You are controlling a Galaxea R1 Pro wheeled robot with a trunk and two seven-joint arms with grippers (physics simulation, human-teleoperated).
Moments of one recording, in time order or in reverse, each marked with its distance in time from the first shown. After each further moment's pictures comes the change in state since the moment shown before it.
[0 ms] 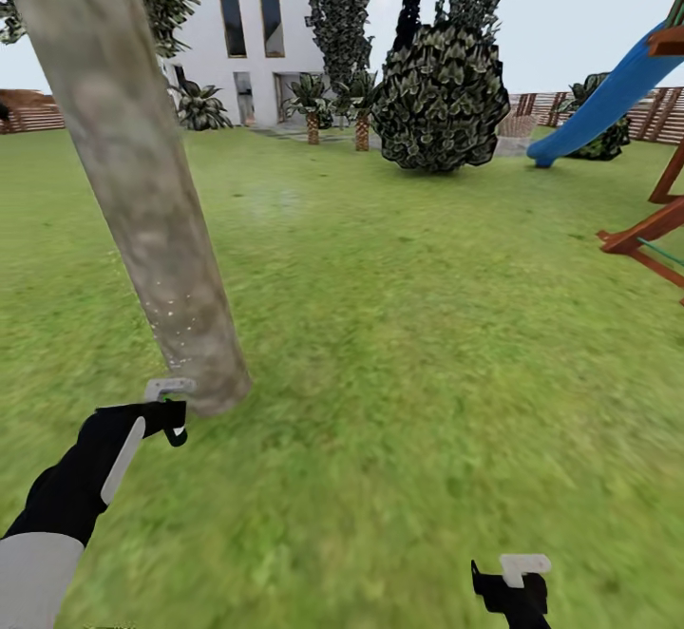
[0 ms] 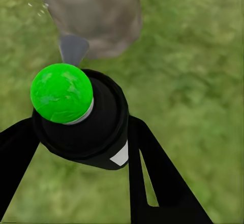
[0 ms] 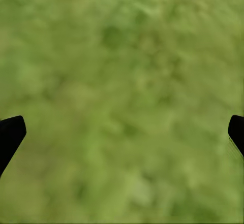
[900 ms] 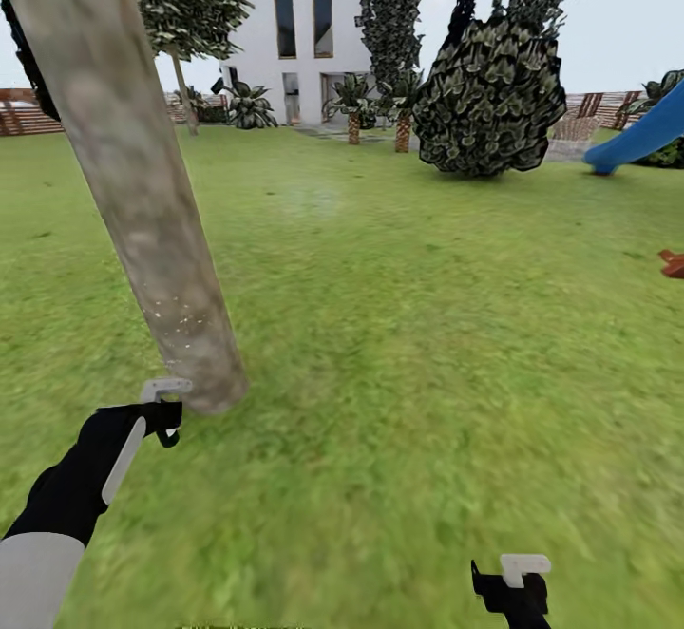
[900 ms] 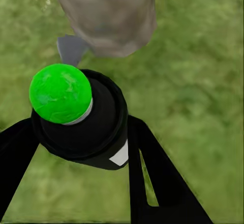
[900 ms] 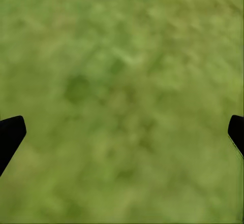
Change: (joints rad) left arm 0.000 -0.002 0.000 0.001 -0.007 0.002 0.060; right arm 0.000 0.000 0.000 0.000 0.000 0.000 0.000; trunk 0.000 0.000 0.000
